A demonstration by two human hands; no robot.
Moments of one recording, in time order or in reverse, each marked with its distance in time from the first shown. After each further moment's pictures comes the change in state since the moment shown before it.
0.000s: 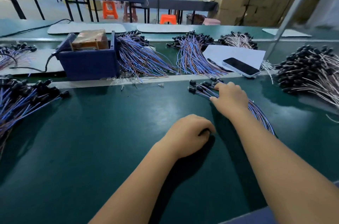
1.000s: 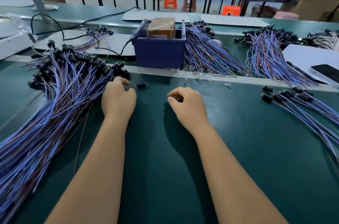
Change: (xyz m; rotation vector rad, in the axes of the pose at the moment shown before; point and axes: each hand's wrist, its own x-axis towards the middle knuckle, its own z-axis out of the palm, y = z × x) left_hand -0.141 -0.144 -0.172 0.245 0.823 -1.128; right_hand -0.074 -0.252 0.024 0.945 -0.179 -0.425
